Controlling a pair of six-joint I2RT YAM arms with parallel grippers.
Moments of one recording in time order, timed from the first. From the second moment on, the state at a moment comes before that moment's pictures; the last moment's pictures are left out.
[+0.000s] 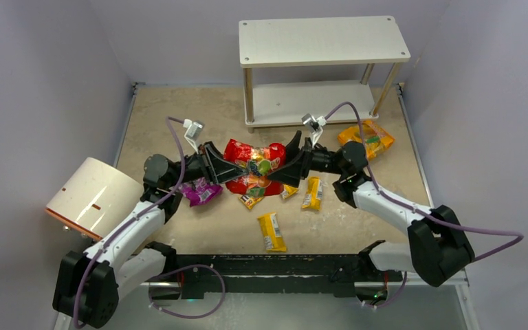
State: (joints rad) left arm -0.34 0.99 0.50 0.78 0.94 -1.08; right arm 0.52 1.28 0.64 0.91 -0.96 0.85
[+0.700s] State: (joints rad) left arm -0.35 0.88 0.64 0.36 0.77 -0.81; right arm 0.53 1.10 0.60 0.73 -0.89 0.86
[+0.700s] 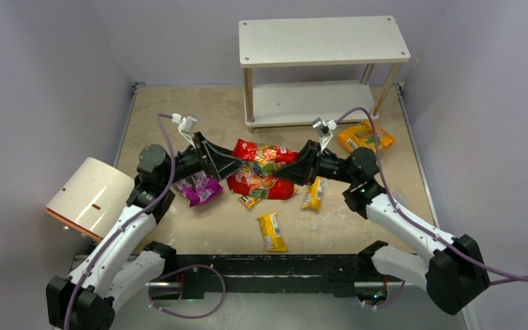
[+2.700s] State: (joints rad) left arm -0.35 0.80 0.64 -0.45 -0.15 -0.70; right arm 0.52 2.17 1.30 0.67 0.37 1.45
